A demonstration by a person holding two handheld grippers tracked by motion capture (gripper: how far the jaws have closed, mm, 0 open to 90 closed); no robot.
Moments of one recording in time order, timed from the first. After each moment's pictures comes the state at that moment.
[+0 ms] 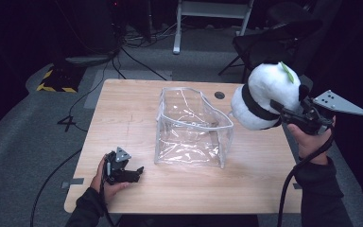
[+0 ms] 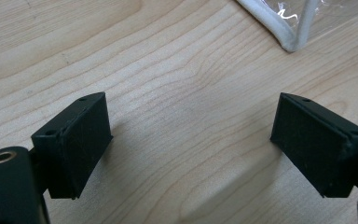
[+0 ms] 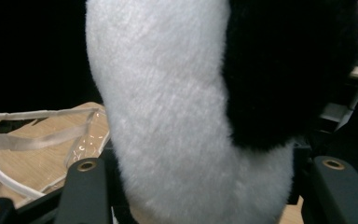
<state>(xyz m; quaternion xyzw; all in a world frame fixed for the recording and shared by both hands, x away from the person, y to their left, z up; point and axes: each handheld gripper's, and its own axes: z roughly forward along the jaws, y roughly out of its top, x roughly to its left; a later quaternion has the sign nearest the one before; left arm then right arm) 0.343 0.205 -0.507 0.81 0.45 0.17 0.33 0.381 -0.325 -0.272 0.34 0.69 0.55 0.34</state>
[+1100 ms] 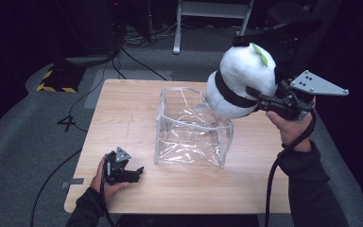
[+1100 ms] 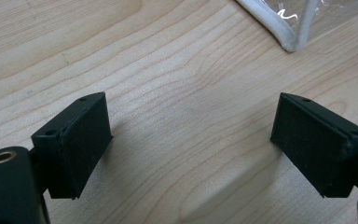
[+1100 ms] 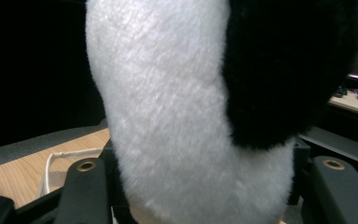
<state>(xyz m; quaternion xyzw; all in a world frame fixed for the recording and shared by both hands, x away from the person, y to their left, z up) 0.343 0.205 -0.507 0.81 0.45 0.17 0.33 0.386 -0.254 -0.227 0.26 0.70 0.57 0.33</state>
